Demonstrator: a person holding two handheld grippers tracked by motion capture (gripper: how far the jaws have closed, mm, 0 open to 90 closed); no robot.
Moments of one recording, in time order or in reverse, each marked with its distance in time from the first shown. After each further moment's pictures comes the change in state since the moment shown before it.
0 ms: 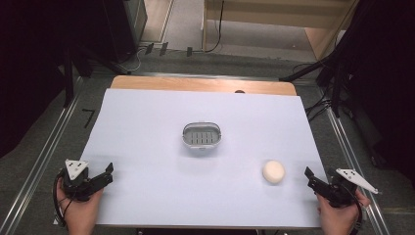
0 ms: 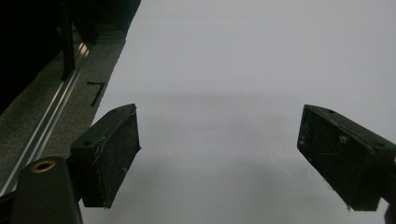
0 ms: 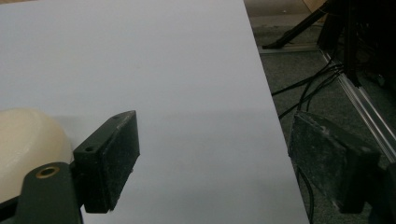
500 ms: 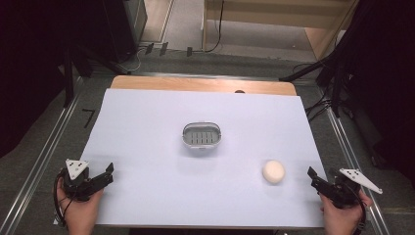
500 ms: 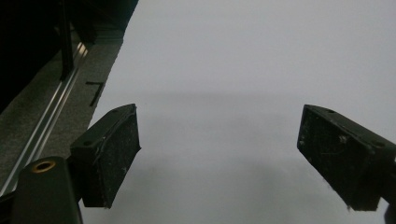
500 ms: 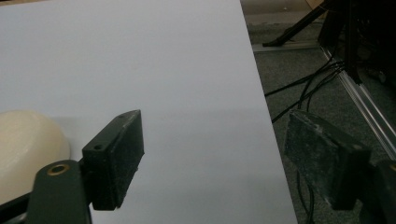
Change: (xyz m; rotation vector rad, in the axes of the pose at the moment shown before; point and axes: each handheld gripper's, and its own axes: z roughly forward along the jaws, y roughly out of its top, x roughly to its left) left arm 0.000 0.000 0.000 0.005 -0.004 0.003; right arm -0.006 0.003 -0.003 0.006 0.006 0.003
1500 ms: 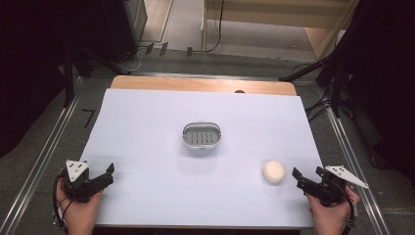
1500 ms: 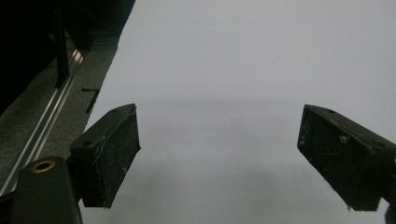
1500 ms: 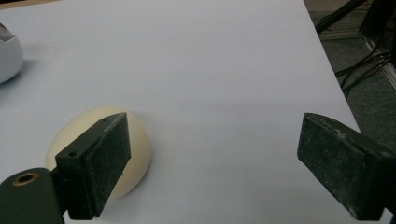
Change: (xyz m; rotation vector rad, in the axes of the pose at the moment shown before) left arm -0.001 -0.001 -0.002 -0.023 -0.023 0.018; right arm 0.040 0.008 -0.002 0.051 0.102 0.005
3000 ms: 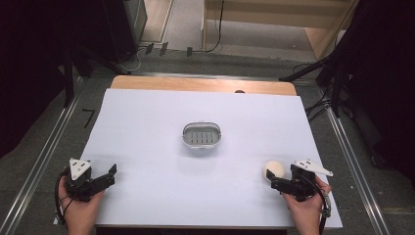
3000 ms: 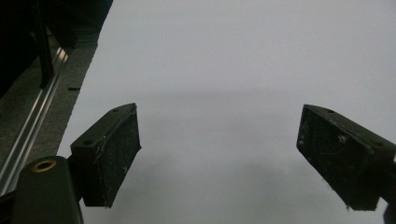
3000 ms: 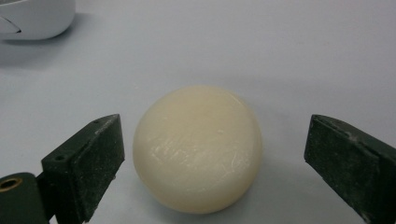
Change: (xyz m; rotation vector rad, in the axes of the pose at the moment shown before) left arm 0.000 0.001 0.003 0.026 -0.051 0.028; right arm 0.056 -0.003 0.033 0.129 0.099 -0.103
